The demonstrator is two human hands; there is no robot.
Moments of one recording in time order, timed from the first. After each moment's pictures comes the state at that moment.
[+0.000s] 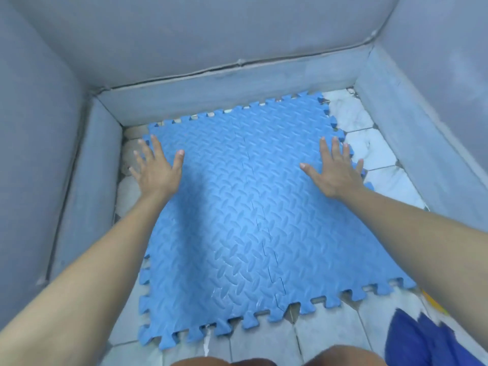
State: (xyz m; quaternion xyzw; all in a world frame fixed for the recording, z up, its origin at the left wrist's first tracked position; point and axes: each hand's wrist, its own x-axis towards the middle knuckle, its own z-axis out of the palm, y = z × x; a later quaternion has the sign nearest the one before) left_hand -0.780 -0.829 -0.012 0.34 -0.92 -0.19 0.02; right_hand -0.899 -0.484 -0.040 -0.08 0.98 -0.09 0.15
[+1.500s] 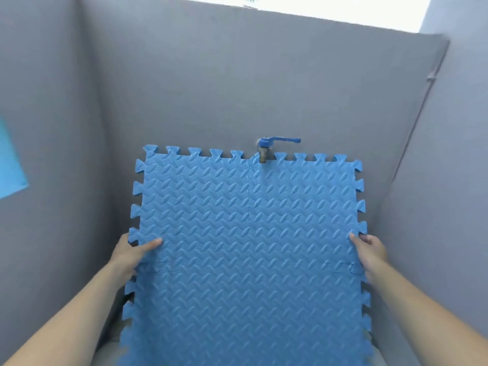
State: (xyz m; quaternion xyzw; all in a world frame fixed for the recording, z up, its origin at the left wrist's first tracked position) left_hand -0.839 -0.944 0.145 0.36 -0.64 -0.66 0.18; right_hand -1.110 -0.494 0.164 0.11 0.77 -0.63 -0.05
